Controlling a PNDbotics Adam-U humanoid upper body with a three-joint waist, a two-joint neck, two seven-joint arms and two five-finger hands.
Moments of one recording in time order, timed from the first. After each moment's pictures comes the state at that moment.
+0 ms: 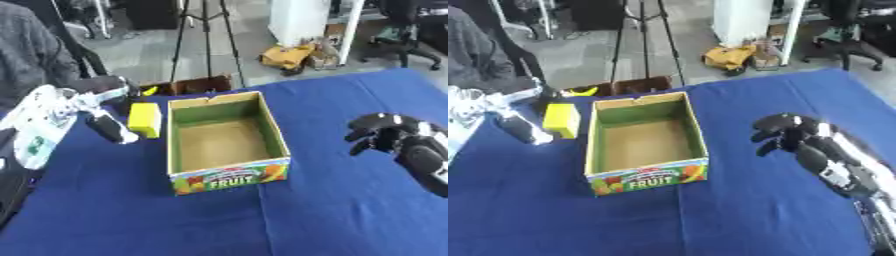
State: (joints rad) left arm -0.91 0.43 -0.31 -1.20 -0.80 -0.03 -0.59; right arm -0.21 -0.43 0.00 -1.84 -0.34 -0.12 0.56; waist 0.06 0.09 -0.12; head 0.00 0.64
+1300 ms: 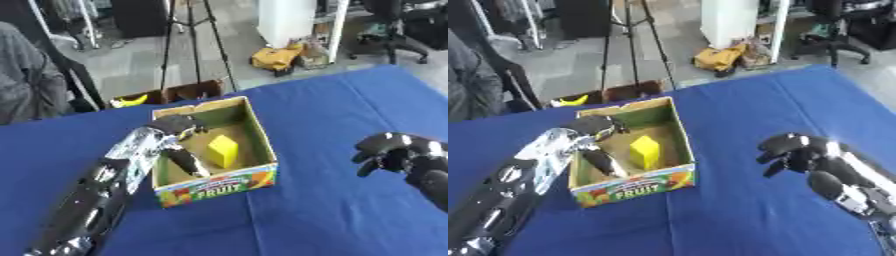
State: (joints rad) left arm -0.89 0.20 -0.23 -0.97 -1.09 -0.07 -0.37; right arm -0.24 -0.43 0.04 -1.83 -0.34 -0.11 0.61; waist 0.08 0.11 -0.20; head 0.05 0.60
